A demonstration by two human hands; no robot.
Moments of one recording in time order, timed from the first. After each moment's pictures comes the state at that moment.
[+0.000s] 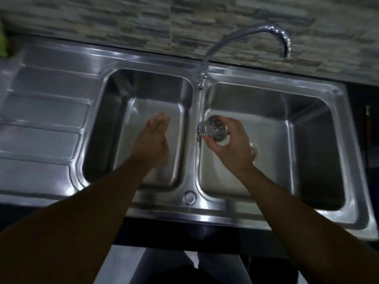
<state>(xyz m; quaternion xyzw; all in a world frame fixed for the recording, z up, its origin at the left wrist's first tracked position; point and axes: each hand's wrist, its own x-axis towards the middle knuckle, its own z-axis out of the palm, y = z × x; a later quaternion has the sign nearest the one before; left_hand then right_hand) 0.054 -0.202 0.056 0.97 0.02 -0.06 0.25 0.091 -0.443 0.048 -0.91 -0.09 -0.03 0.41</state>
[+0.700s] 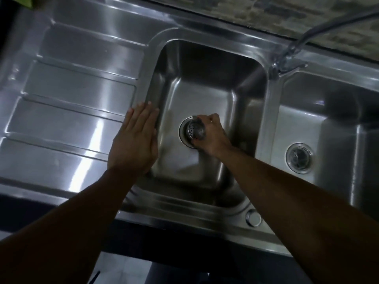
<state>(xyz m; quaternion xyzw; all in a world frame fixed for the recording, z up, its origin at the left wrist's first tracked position) 0.014 -0.032 -0.005 0.99 0.03 0.03 0.14 0.126 -0.245 -0.084 -0.91 -0.13 0.24 0.30</state>
